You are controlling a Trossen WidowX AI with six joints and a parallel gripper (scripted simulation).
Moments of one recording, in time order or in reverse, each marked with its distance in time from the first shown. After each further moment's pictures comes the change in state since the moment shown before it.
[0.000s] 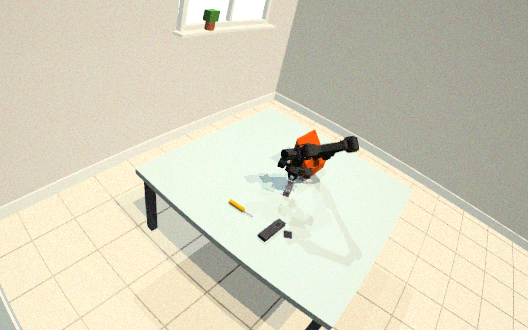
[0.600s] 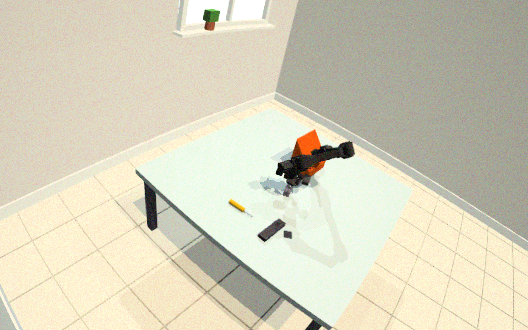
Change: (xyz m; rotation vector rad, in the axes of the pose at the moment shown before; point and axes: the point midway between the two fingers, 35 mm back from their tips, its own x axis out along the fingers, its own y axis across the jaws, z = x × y) arm 0.040 0.004 -0.008 -0.042 0.247 0.004
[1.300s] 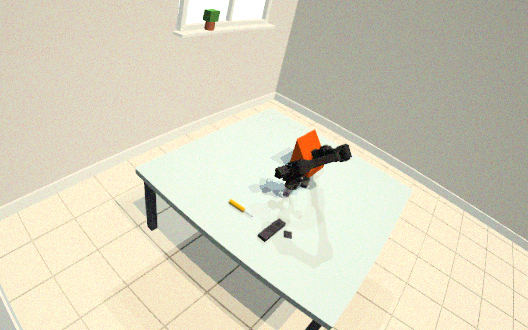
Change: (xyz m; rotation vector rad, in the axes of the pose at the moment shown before) arm 0.006 -0.001 0.007 0.010 0.129 0.002
